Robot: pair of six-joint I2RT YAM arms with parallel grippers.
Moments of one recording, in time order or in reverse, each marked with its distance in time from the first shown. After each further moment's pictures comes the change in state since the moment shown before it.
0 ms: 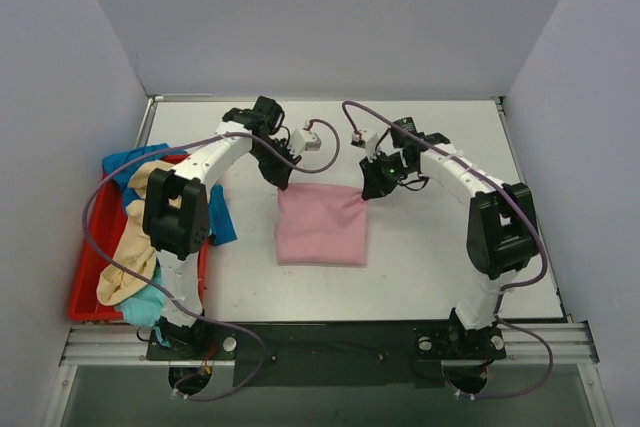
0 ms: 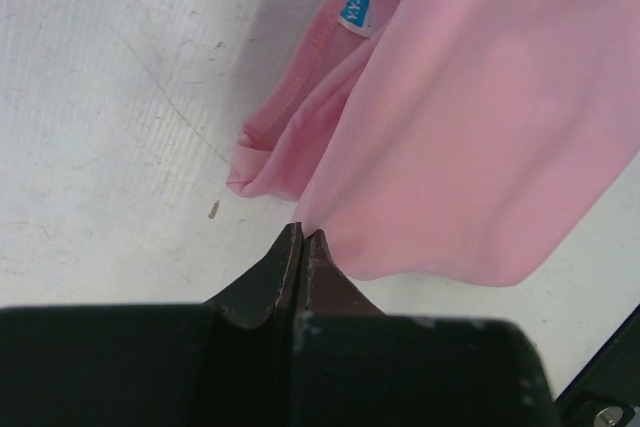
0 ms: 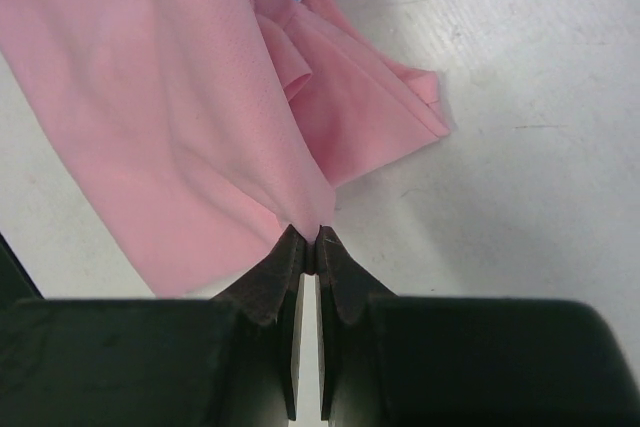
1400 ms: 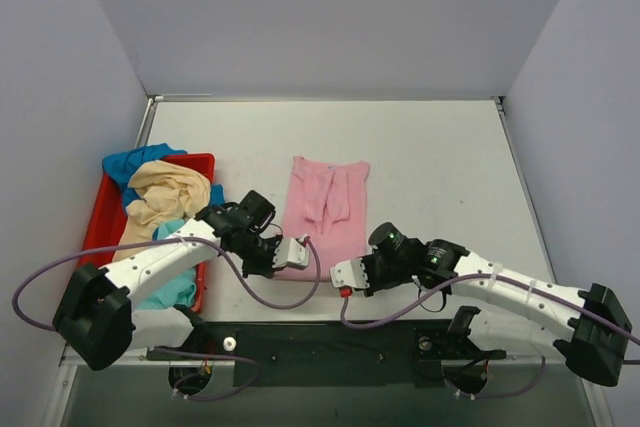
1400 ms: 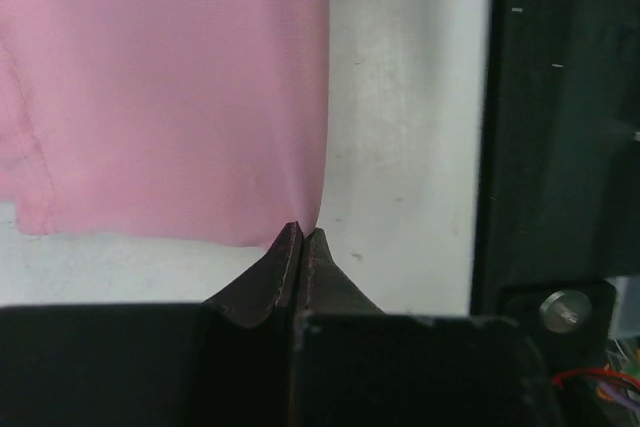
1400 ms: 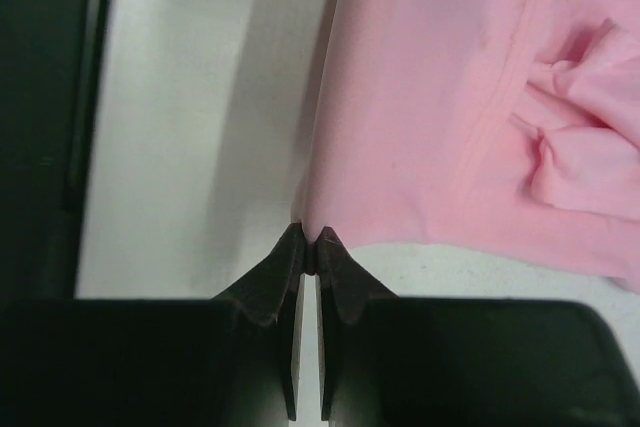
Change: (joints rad) left arm -0.252 -0.694 -0.921 0.222 0.029 0.251; right arm 0.605 -0.695 -0.703 0.198 0.369 -0.499
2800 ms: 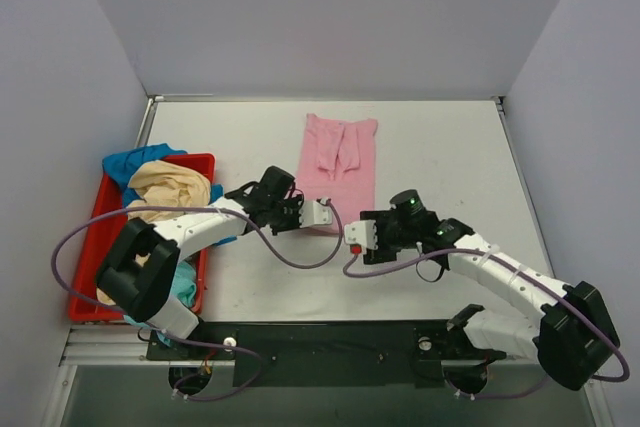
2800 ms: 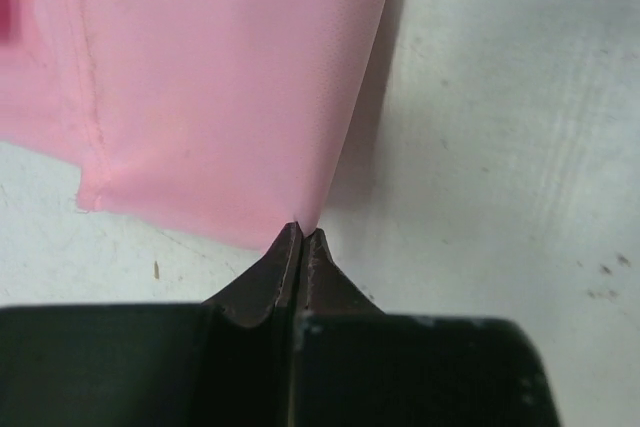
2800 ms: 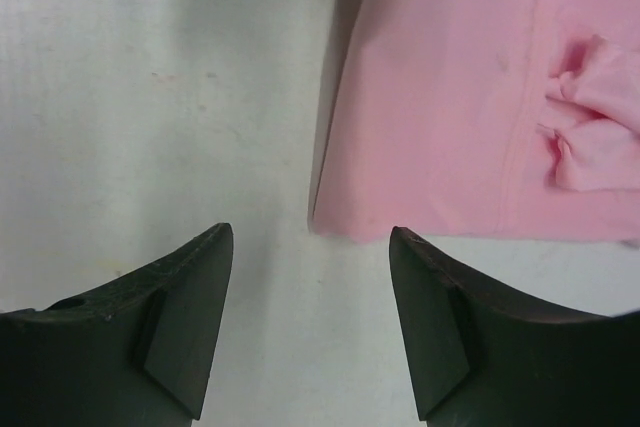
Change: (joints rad) left arm -0.008 0.308 0.137 0.503 -0.241 -0.043; right arm -0.380 0.048 0.041 0.128 -0.198 -0.122
